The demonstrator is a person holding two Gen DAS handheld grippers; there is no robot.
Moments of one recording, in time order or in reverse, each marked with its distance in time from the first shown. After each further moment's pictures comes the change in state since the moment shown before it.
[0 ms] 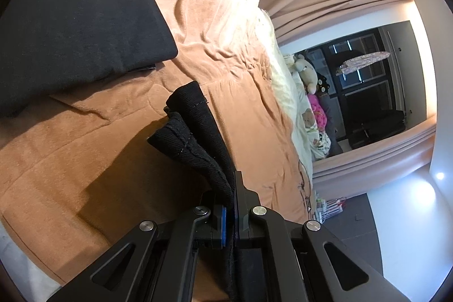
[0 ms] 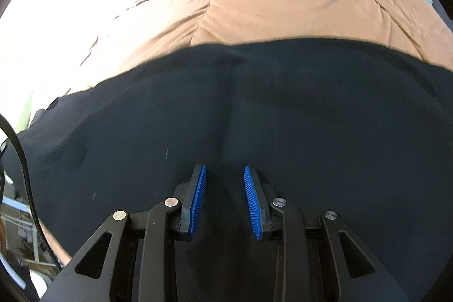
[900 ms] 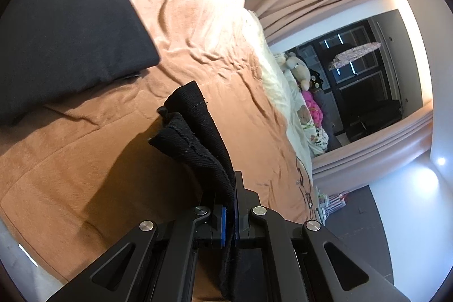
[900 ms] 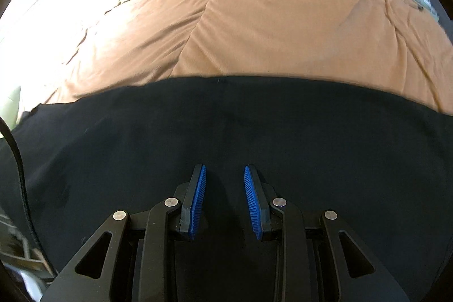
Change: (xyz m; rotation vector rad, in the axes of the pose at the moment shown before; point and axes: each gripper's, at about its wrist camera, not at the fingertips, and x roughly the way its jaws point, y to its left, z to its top) left arm -0.007 -0.030 -0.005 0.078 -0.014 -0.011; right arm 0.025 0.023 0.039 -0.028 0.047 -0.029
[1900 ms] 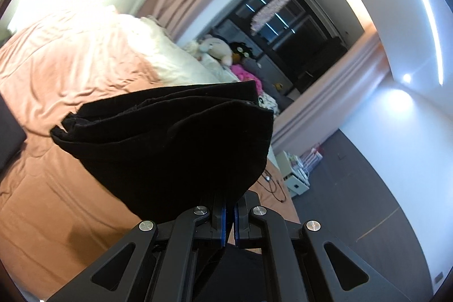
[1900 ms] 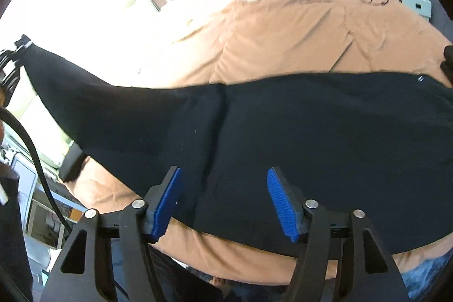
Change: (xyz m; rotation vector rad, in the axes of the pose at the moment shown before) left arm 0.016 -0.276 -0.032 0.407 0.061 -0.156; right arm -0.197 -0.086 -0.106 0.033 -0.220 0.204
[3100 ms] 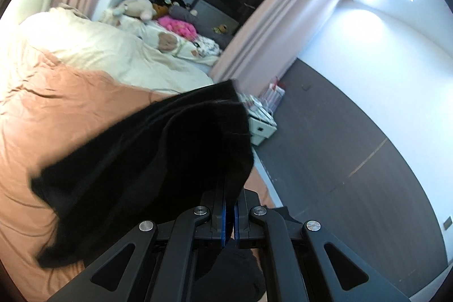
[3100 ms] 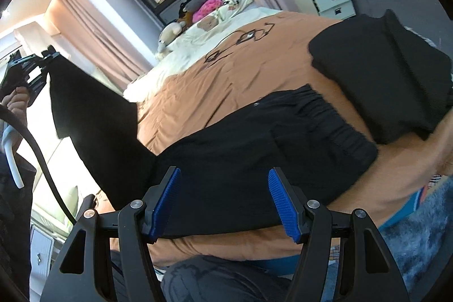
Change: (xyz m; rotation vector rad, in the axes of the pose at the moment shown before) left arm 0.191 -0.252 -0.094 0.246 0.268 -0.141; right arm -0.170 -0.153 -0.099 0.306 -0.281 -0.071
